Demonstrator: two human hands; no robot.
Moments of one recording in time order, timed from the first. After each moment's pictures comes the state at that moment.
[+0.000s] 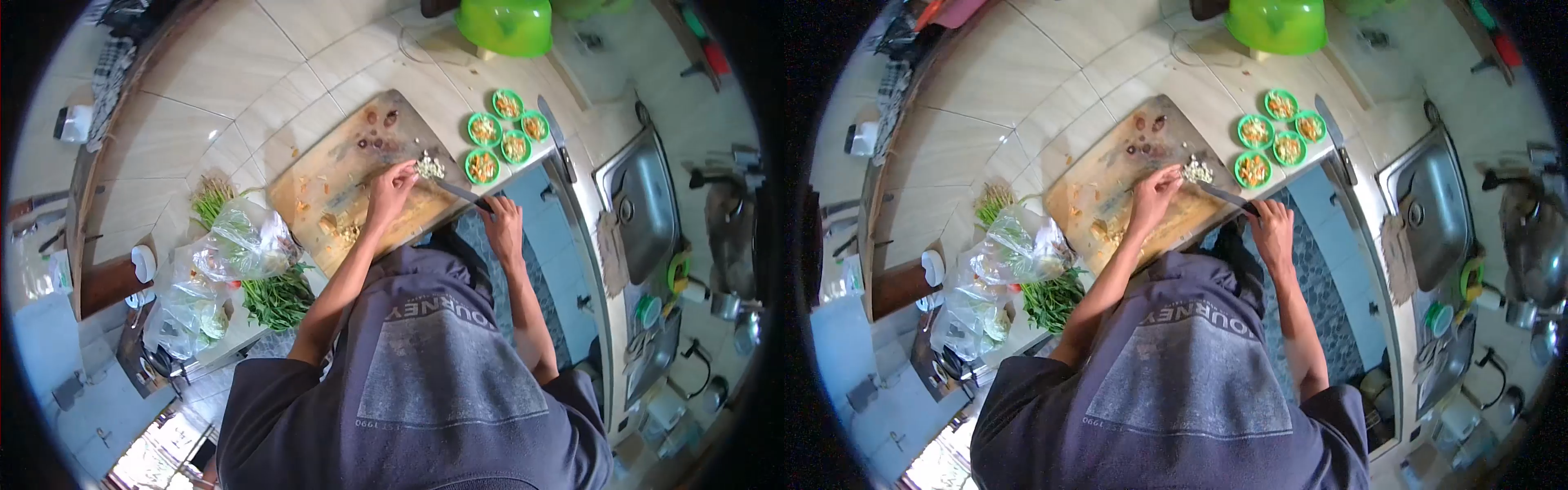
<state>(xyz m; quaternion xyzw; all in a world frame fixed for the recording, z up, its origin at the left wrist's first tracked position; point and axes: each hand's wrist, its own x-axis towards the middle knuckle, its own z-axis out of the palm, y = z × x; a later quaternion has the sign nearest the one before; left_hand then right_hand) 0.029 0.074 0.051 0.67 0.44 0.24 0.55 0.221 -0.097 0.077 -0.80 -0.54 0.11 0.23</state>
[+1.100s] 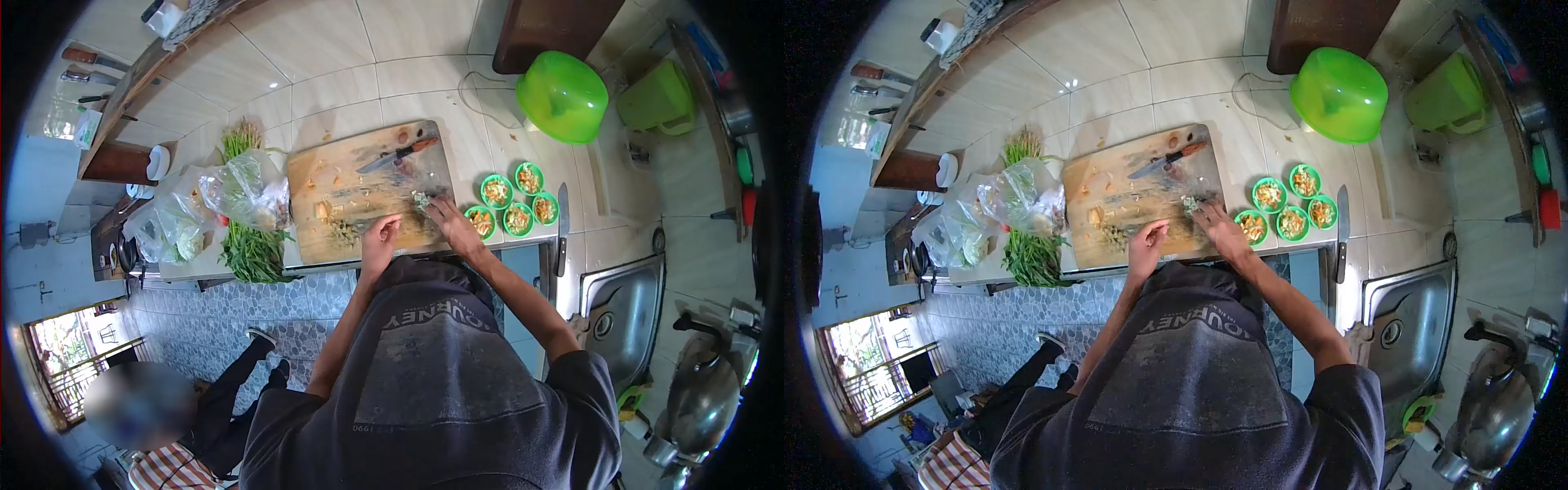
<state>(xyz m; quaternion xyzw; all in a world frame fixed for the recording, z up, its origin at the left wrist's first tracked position) 0.035 -0.018 0.011 0.51 0.58 0.45 0.45 0.253 0.017 0.017 -0.44 -0.87 0.14 0.16</state>
